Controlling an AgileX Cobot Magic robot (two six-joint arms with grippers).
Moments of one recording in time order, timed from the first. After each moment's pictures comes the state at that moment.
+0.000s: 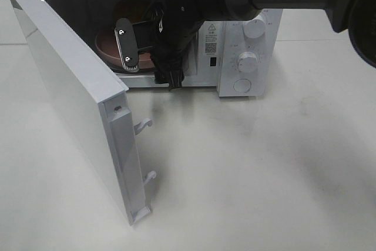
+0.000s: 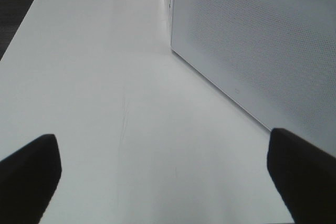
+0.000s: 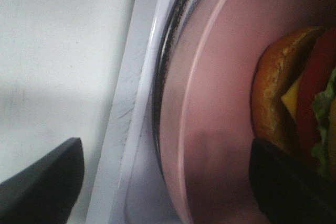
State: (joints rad) left arm 0.01 0.00 -0.50 -0.08 1.04 0.05; right arm 0.62 2.31 -1.85 -0.18 0.45 -1.12
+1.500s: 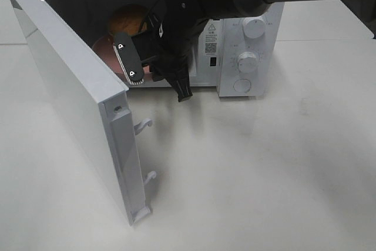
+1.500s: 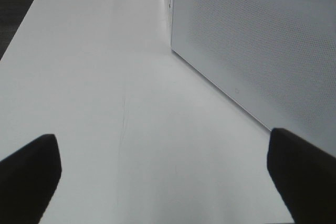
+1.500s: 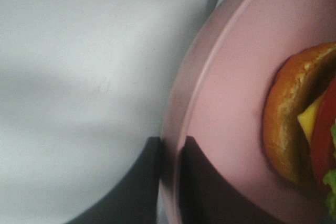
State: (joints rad) left arm 0.01 0.00 -0.50 -0.08 1.04 0.05; right arm 0.65 2.21 -1.71 -0.12 0.52 -1.30
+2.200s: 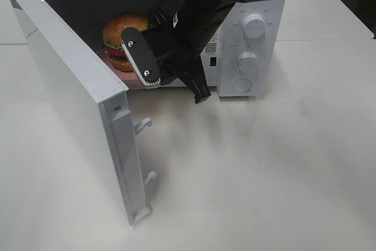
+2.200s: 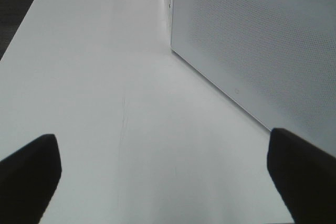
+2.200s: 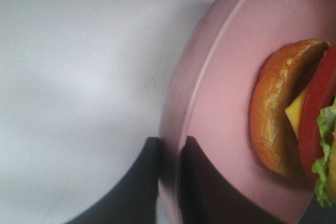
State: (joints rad) left arm 0.01 0.00 -0.50 -0.08 1.04 0.05; right arm 0.65 2.04 -1.56 0.00 0.57 -1.47
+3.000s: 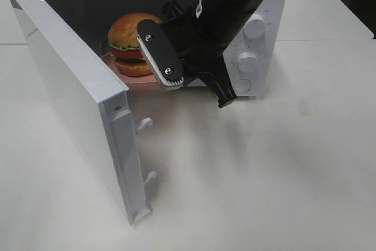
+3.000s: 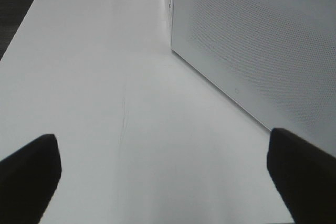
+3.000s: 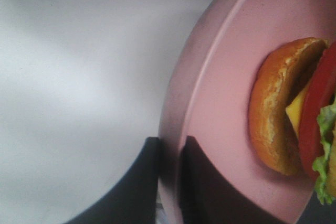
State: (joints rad) left arm 0.01 0.00 -0.50 -0.08 1.04 0.05; right arm 0.65 1.85 -1.38 0.05 0.62 -1.50
